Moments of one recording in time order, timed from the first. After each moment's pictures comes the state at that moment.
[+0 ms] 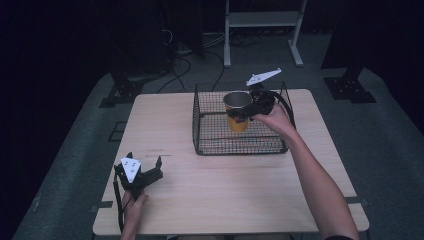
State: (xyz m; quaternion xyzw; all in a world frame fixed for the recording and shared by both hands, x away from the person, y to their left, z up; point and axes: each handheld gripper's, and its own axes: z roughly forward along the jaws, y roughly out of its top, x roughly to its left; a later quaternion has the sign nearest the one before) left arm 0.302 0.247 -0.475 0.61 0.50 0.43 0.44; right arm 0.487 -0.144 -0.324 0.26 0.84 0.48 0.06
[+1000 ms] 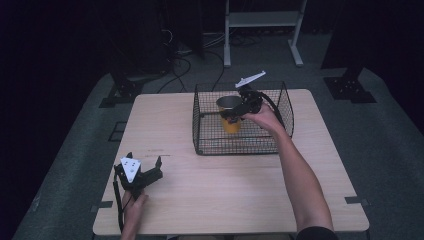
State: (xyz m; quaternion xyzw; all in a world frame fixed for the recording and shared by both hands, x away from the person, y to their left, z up) left arm 0.302 0.247 -0.475 0.61 0.50 0.43 0.44; right arm 0.529 -0.122 -0.365 0.27 0.85 0.45 0.03
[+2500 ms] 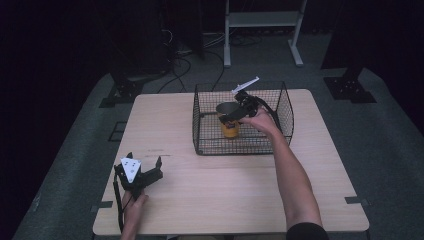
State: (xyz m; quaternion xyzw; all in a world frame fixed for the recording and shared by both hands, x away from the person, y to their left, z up) left arm 0.302 0.247 -0.475 0.61 0.50 0.43 0.44; right arm 0.544 -0.115 -0.398 0.29 0.86 0.41 0.01
